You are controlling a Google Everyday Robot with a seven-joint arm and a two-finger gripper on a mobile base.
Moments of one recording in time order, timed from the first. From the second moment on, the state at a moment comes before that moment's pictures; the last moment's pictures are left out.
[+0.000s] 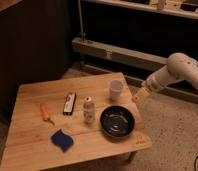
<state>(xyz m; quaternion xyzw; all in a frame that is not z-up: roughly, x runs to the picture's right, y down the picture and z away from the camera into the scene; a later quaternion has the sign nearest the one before) 0.229 0.014 0.760 -0.29 -0.13 0.38 0.87</state>
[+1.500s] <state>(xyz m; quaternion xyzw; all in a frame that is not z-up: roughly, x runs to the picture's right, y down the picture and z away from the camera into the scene) 0.240 0.076 0.771 -0.30 -0.09 0.39 0.86</state>
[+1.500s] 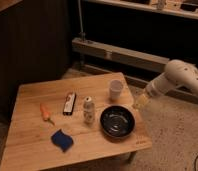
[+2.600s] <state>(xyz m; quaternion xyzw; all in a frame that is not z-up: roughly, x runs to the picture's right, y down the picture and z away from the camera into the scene) 0.202 0.134 0.812 -0.36 -0.18 0.42 0.82</state>
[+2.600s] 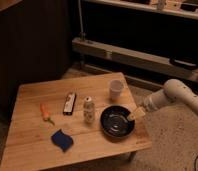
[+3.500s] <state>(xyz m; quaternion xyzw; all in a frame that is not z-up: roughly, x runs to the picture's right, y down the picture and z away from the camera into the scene) 0.195 0.151 0.830 -0.38 -0.20 0.39 0.81</state>
